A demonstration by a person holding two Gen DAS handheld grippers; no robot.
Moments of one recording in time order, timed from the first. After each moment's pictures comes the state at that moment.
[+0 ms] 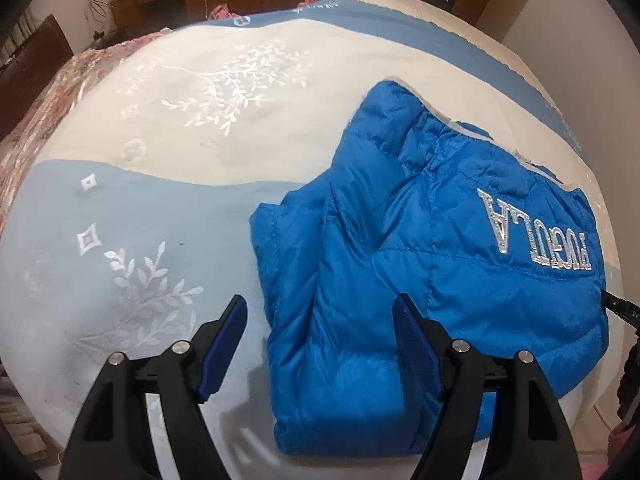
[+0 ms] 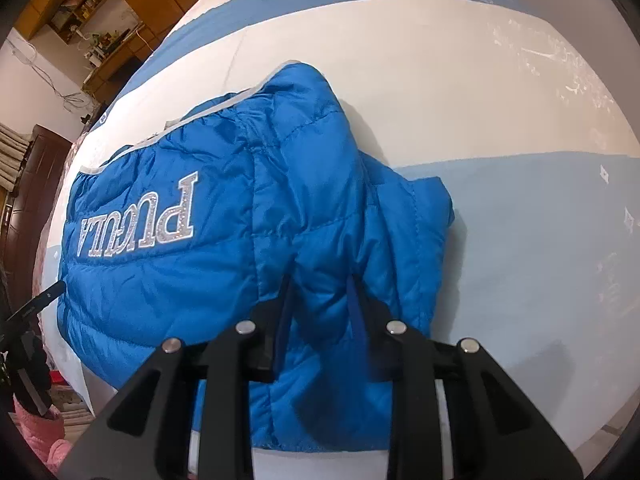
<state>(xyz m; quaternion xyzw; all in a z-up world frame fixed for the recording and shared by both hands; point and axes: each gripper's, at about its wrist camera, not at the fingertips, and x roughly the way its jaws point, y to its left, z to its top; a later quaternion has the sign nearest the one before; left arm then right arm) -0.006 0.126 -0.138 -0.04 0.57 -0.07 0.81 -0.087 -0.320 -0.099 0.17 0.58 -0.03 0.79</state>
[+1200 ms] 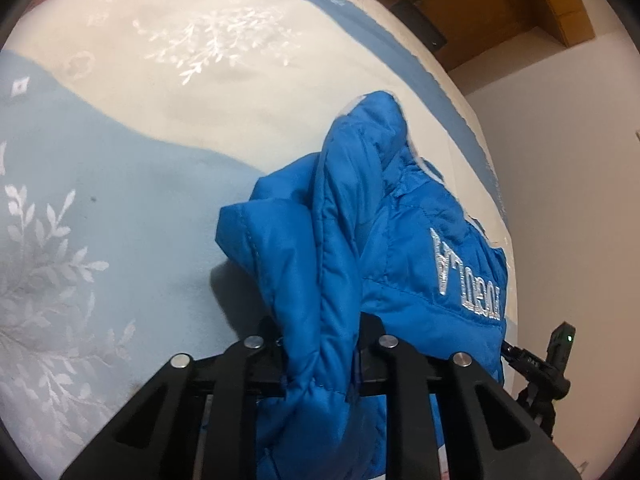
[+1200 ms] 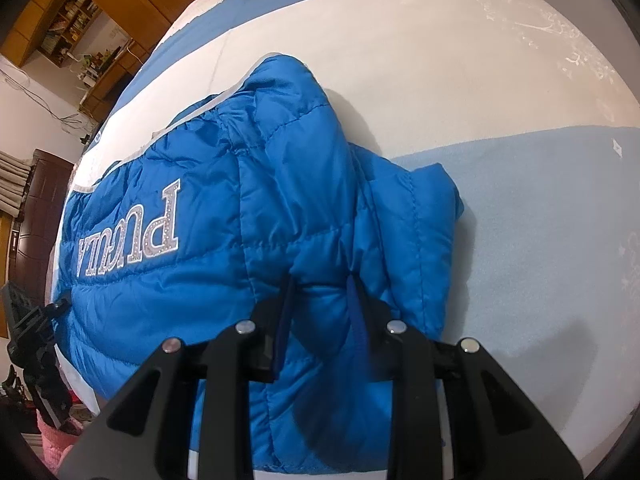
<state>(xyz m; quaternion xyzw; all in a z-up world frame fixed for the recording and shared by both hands) 0.004 0.161 -0.171 -0.27 0.56 -0.17 0.76 -0.089 -0.335 -0.113 0.21 0.58 -0.03 0.79</state>
